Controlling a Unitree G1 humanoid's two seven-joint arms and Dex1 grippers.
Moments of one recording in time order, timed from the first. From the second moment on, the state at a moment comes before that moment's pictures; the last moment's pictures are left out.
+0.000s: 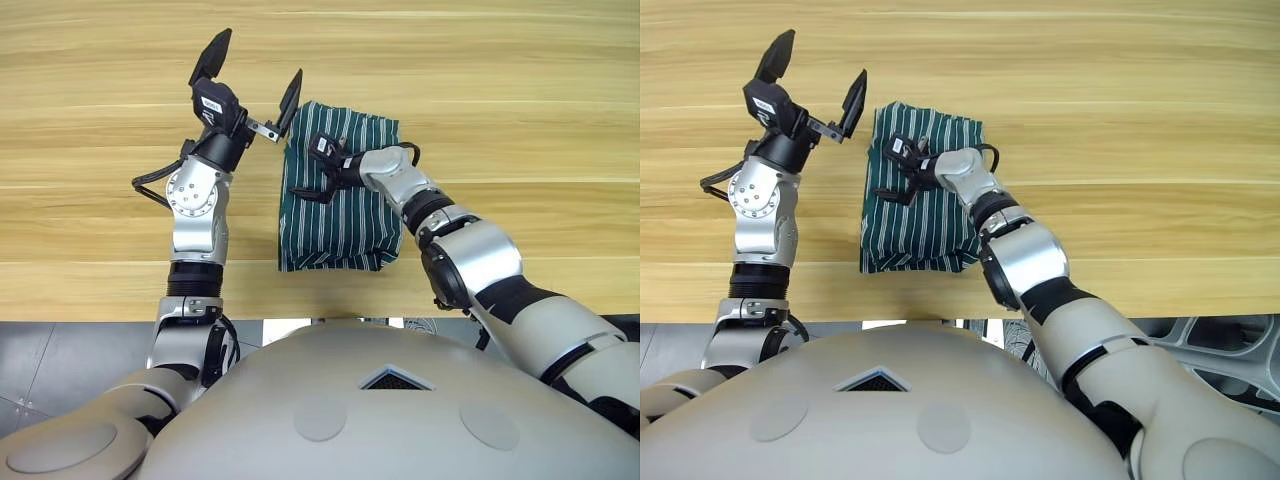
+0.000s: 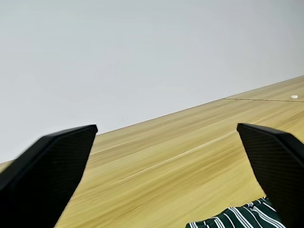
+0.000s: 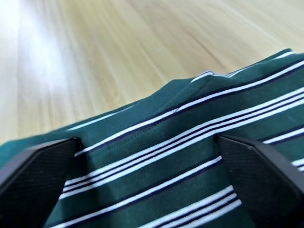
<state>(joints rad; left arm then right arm) -0.09 0.18 -0.01 0.19 -0.15 -0.40 -0.45 -0.70 0.12 0.25 1.32 -0.23 -0.18 0.73</state>
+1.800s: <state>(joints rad) -0.15 0.70 -0.52 0.70 0.43 -1.14 -0.57 -0.16 -0.53 0.48 0.70 -0.16 -0.87 1.04</state>
